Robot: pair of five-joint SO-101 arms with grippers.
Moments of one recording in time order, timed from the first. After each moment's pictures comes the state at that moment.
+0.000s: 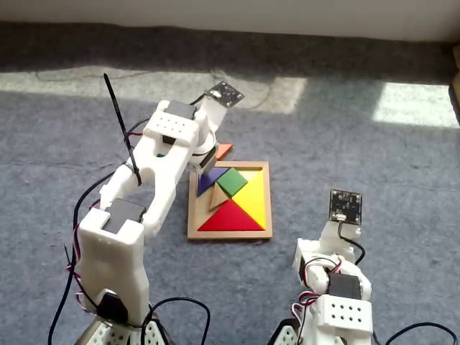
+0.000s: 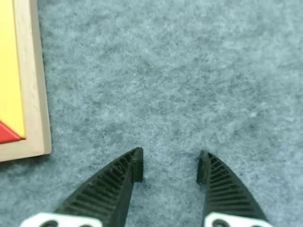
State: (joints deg) left arm 11.0 26.9 -6.9 71.0 -13.7; right arm 1.5 -78.6 96.1 50.2 1.1
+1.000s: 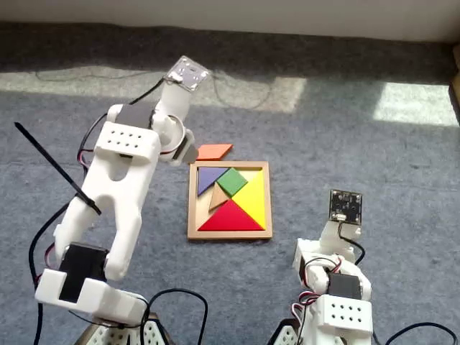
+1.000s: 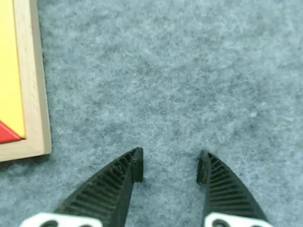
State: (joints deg) left arm 5.5 2.0 7.8 67.1 -15.3; right arm 1.5 -78.6 96.1 50.2 1.1
